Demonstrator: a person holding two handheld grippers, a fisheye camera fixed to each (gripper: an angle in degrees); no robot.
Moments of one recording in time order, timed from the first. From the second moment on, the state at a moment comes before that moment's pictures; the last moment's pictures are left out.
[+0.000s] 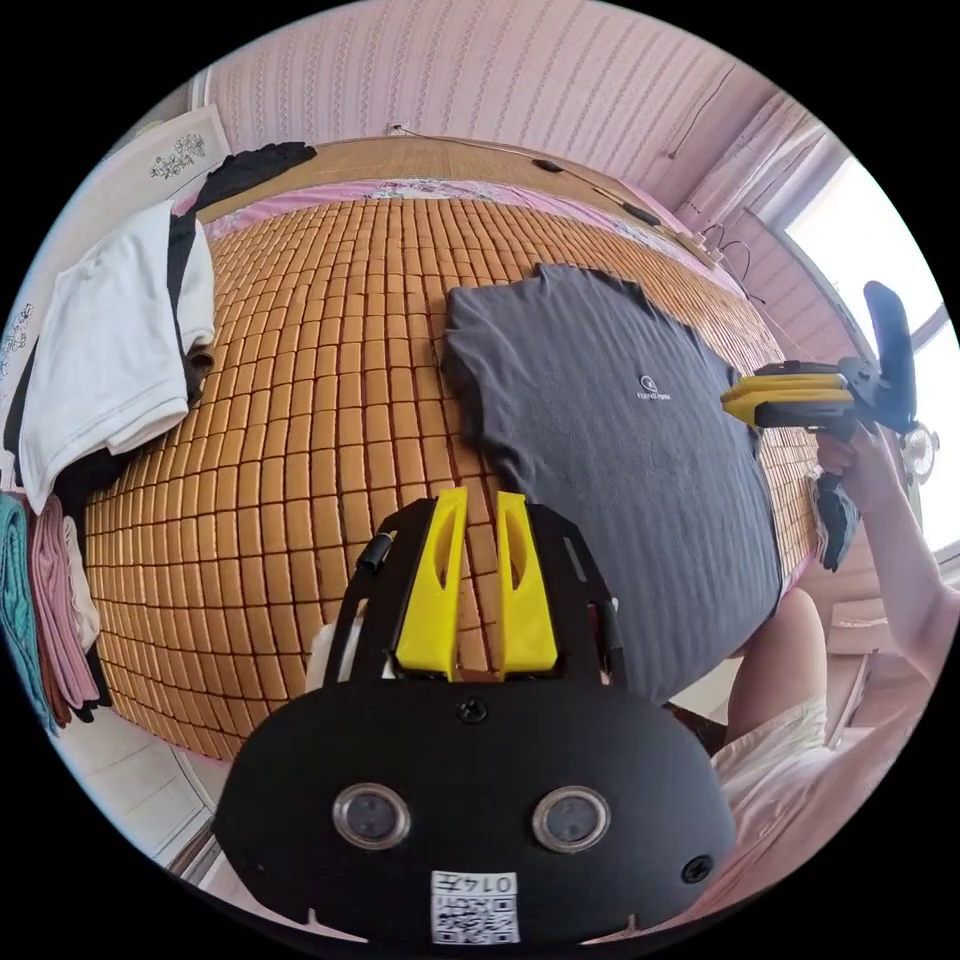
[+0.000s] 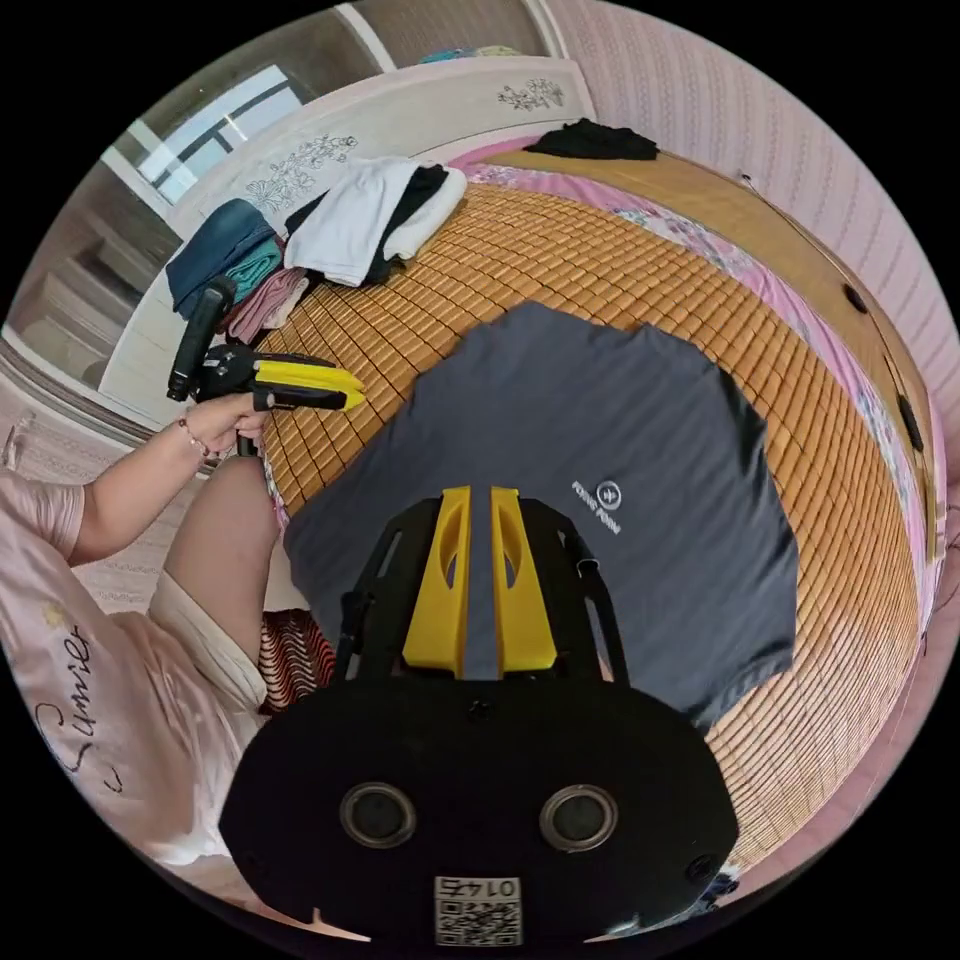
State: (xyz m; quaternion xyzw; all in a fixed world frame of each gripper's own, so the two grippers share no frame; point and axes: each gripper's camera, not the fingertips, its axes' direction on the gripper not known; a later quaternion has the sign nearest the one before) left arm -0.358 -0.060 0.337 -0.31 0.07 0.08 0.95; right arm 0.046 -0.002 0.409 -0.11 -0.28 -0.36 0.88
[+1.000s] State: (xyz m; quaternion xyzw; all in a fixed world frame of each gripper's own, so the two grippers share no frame) left arm -0.315 -0.002 0.336 -0.25 0.17 0.18 0.94; right arm 0.042 0.038 0.551 -0.10 -0.28 -0.22 0.93
